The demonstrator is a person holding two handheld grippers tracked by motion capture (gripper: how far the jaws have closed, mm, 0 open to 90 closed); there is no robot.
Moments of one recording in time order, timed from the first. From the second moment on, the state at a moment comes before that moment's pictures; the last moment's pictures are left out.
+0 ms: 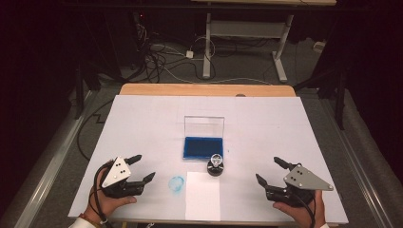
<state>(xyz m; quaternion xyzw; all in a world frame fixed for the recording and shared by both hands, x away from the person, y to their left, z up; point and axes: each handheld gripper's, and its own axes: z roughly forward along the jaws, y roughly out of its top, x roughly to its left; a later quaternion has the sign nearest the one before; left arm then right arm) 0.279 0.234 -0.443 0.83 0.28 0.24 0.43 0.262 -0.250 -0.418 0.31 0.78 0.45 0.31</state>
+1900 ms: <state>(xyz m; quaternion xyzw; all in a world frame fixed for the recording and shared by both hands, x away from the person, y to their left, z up) 0.280 0.229 -0.454 0.85 0.28 0.21 0.39 0.374 -0.116 -0.427 0.22 0.92 0.30 0.09</state>
